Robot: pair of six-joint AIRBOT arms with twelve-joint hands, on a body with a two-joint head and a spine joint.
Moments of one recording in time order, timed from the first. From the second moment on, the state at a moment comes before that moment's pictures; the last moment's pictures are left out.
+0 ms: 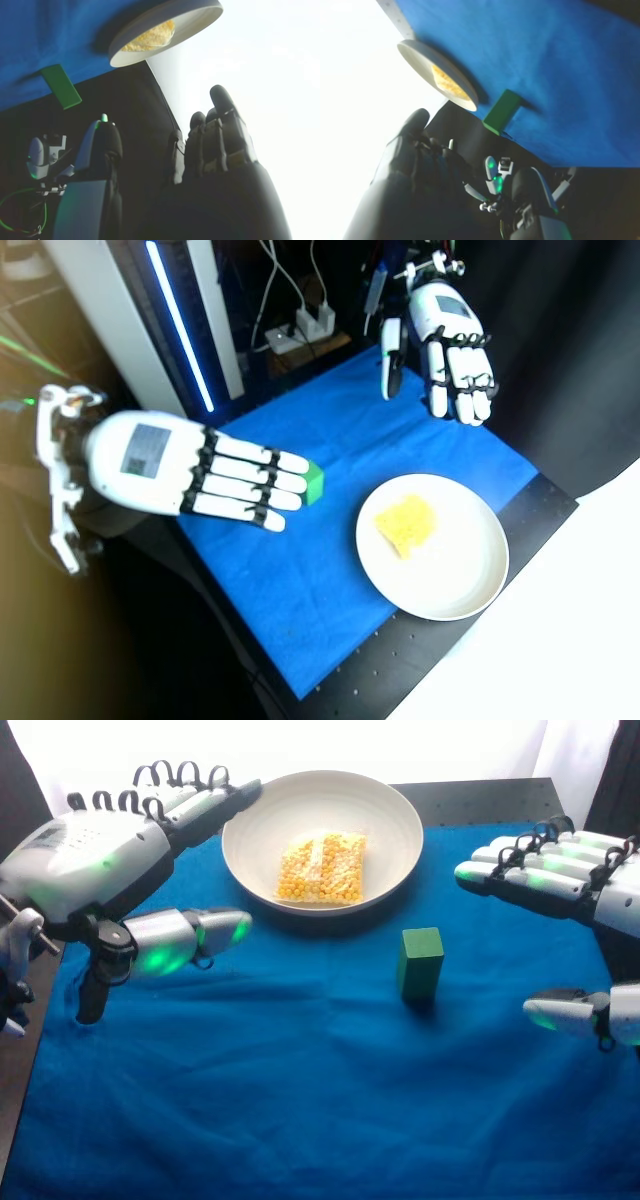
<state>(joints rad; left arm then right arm) 0.80 -0.92 0.96 -0.30 -0.81 1.33 -0.89 -0.83 1.00 -0.21 0.73 -0.64</state>
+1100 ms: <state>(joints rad) 0.47 -1.28 1.36 -0.31 -0.28 1.50 -0.92 -0.84 0.99 -0.19 0.75 -0.64</state>
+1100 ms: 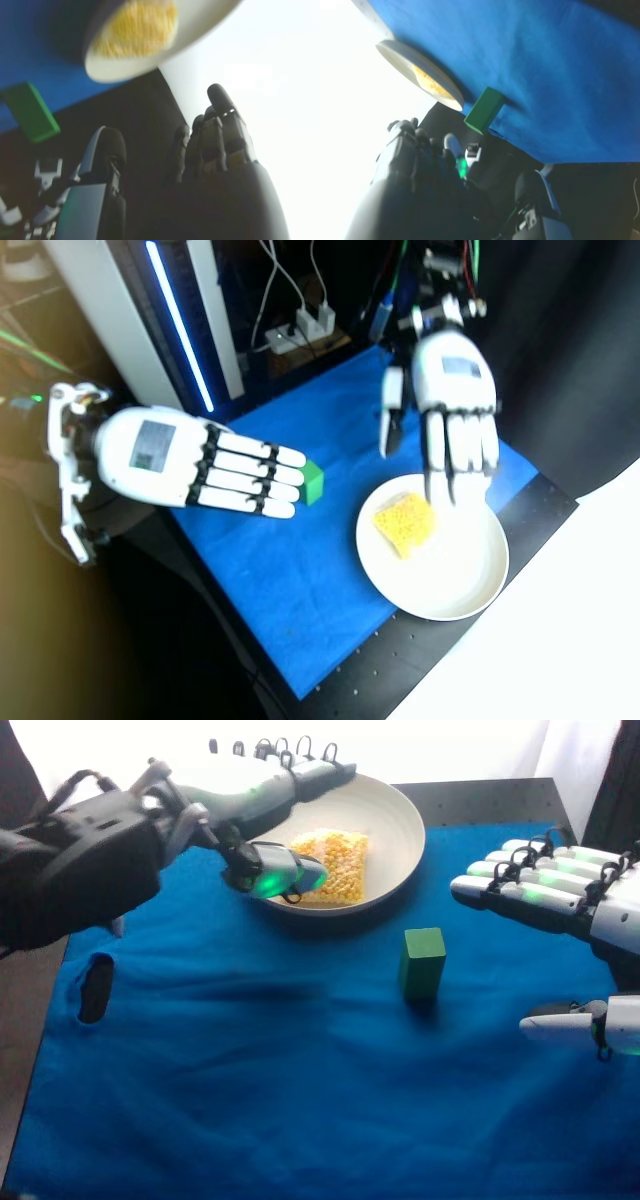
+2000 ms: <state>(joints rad) 0.48 -1.39 1.51 -0.50 -0.18 1.55 -0.94 -0.86 1.00 -0.20 0.74 -0.64</state>
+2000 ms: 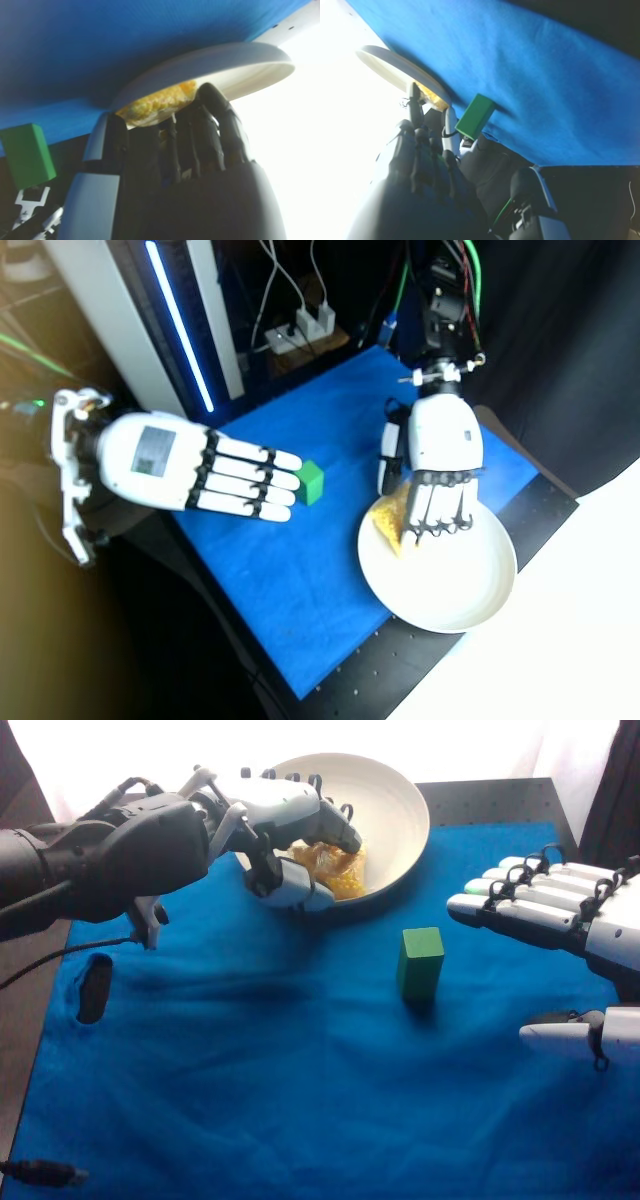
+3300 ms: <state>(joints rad) 0.57 -1.02 1.06 -0.18 -0.63 1.39 -0.97 -0.86 1.00 -0.17 0.74 -0.64</state>
